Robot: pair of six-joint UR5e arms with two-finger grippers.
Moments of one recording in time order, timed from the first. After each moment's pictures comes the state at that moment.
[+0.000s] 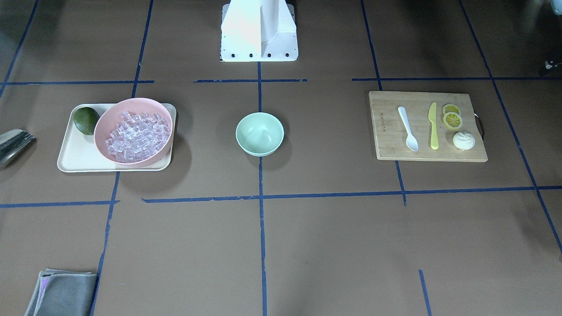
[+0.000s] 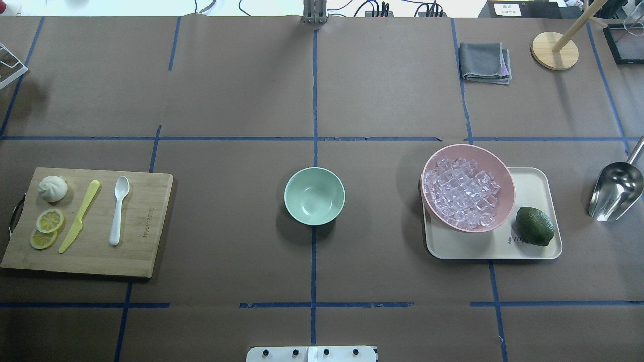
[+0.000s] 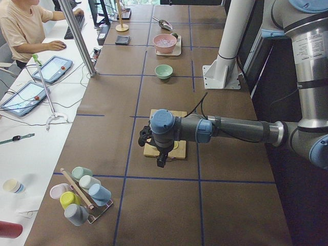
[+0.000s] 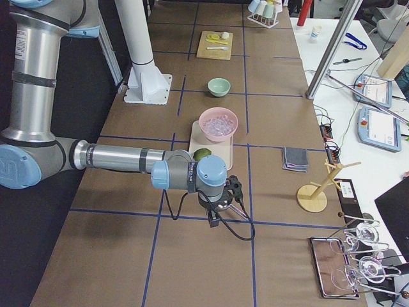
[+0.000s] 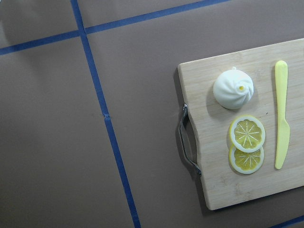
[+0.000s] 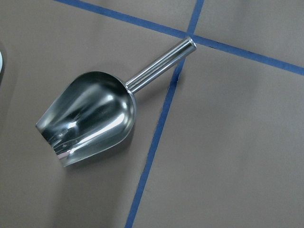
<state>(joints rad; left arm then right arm) -1.49 -1.32 -1.90 -1.56 -2.46 0.17 1.55 -1.76 1.72 -1.51 2.36 -0.27</state>
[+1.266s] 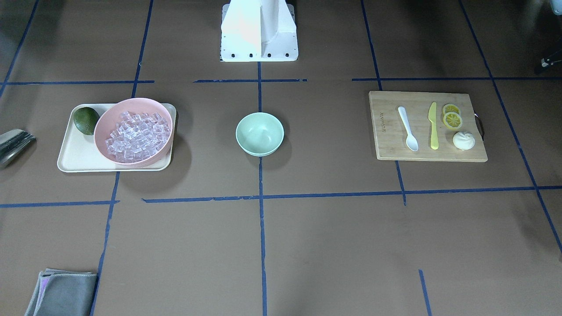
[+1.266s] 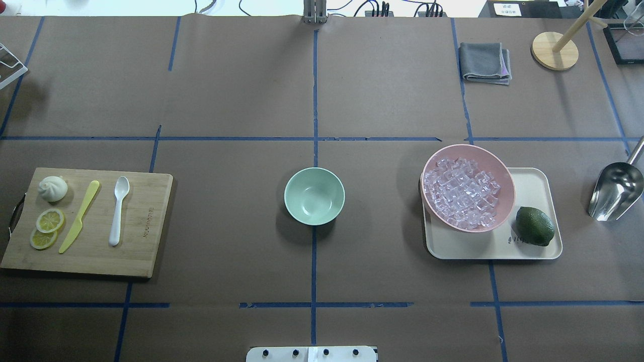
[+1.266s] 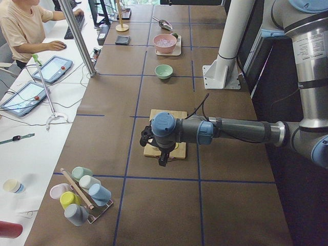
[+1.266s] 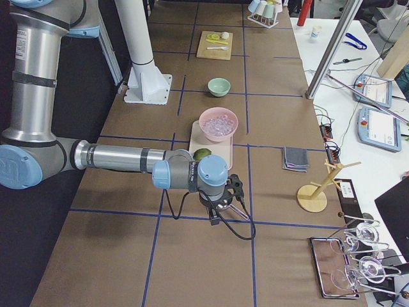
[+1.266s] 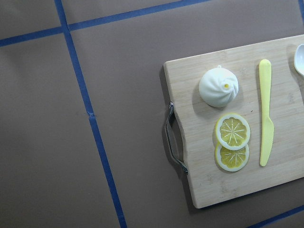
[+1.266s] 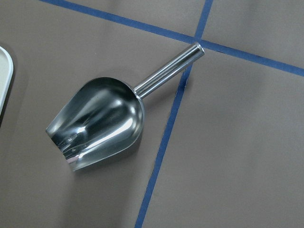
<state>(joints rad) -1.48 -1.31 -1.89 -1.57 -2.52 0.17 1.55 -1.76 1.71 -1.51 2.39 -0.26</state>
